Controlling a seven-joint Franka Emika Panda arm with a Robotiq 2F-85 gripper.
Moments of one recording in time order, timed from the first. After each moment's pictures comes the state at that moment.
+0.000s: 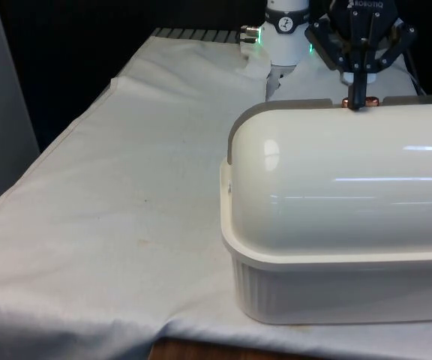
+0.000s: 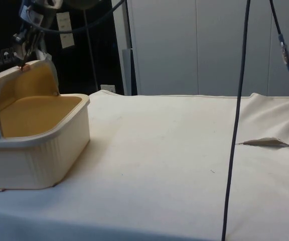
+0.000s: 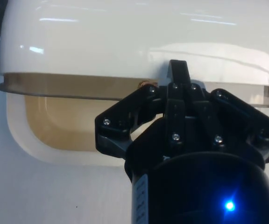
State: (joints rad) arm 0.21 0.43 -0.09 -1.75 -0.08 2.80 0.00
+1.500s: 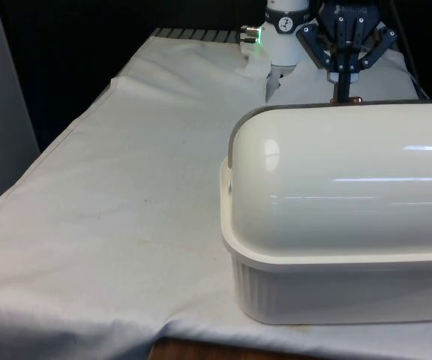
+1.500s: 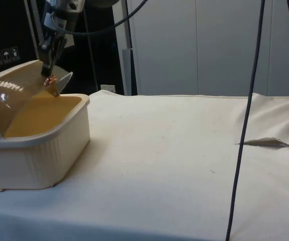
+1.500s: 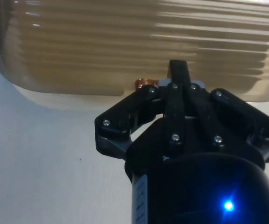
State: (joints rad) arm 0.22 0.31 -0.09 -1.94 -0.08 2.75 -0.01
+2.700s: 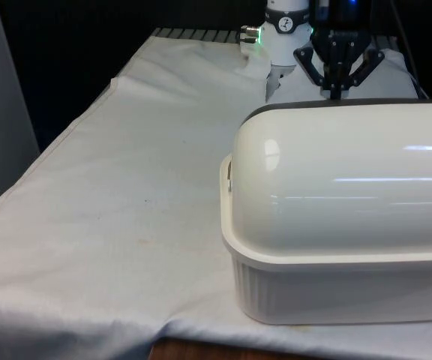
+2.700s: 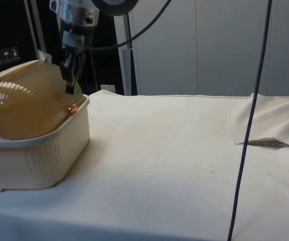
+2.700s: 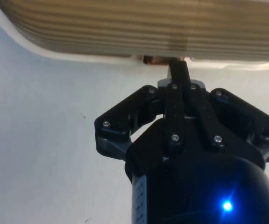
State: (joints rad) arm 0.22 0.28 -0.09 -2.04 -0.08 2.66 -0.03
